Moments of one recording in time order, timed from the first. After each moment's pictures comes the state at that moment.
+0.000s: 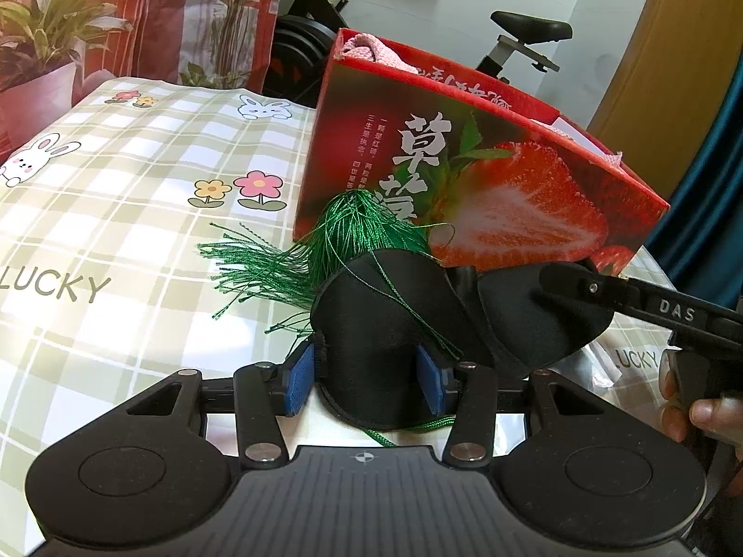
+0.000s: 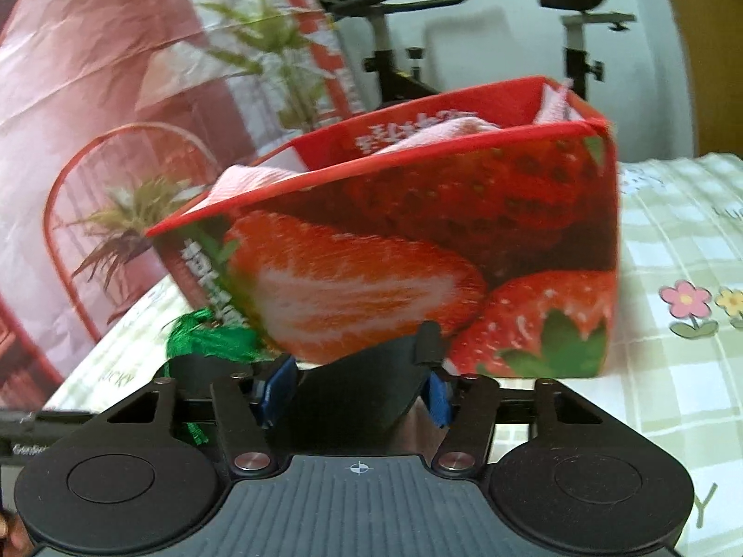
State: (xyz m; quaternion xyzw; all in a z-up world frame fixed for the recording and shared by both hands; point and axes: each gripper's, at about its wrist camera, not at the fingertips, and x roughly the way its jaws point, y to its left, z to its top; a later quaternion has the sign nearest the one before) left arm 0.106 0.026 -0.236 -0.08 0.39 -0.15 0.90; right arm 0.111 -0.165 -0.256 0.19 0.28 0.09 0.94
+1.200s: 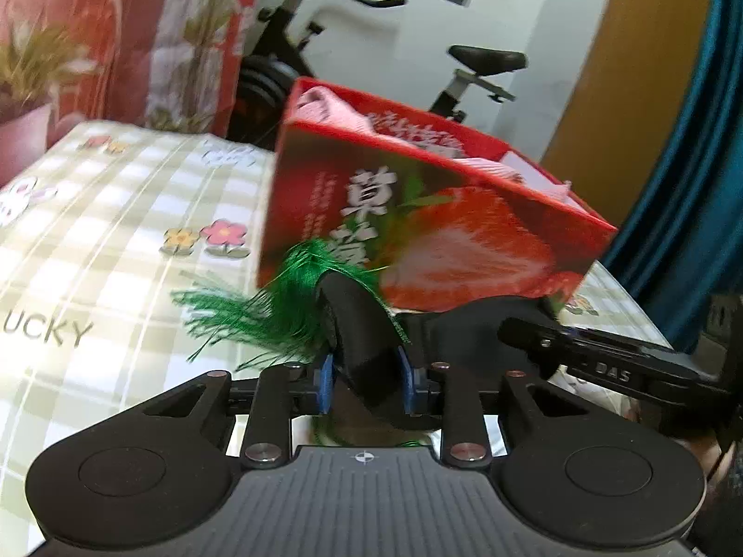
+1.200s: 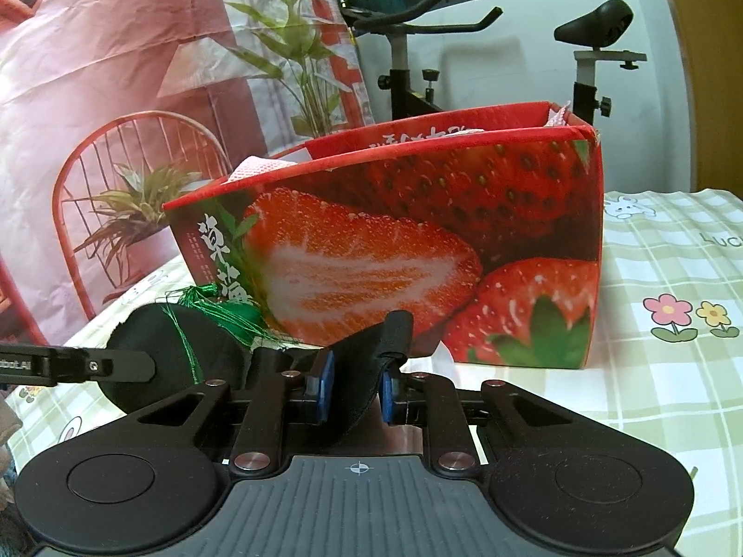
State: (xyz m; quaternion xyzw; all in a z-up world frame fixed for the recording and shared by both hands) left arm 0.093 0.026 -0.216 -0.08 0.34 -0.19 0.92; right arm 0.085 -0.155 -0.262 0.14 0.25 0.09 0.95
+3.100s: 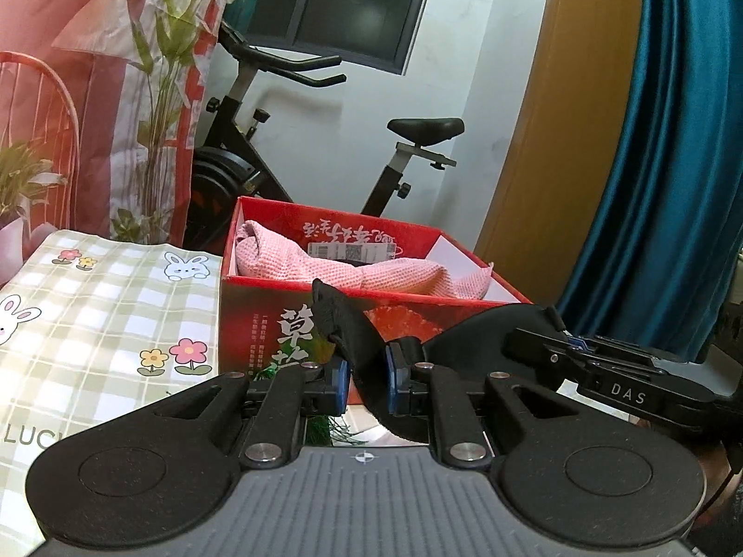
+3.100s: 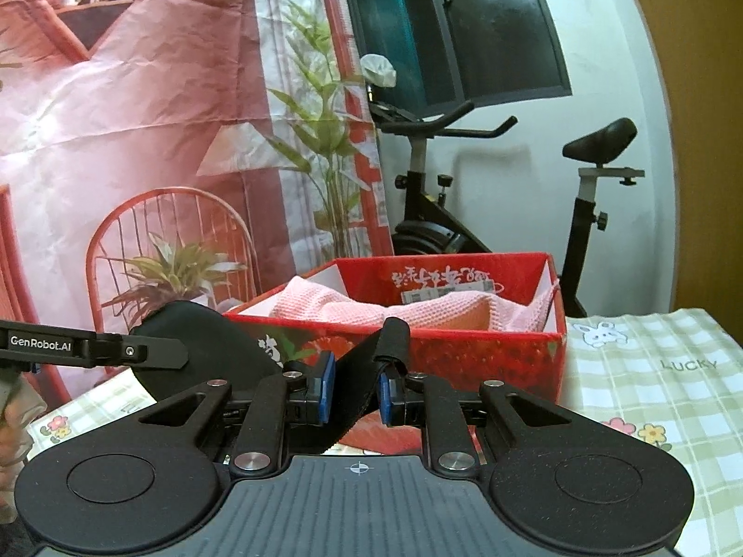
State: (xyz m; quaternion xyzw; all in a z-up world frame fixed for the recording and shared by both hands) left arm 0.070 0.014 -0.155 -0.06 0.24 -0.24 0.94; right arm 0.029 -0.155 -0.178 0.10 0.14 0.08 0.98
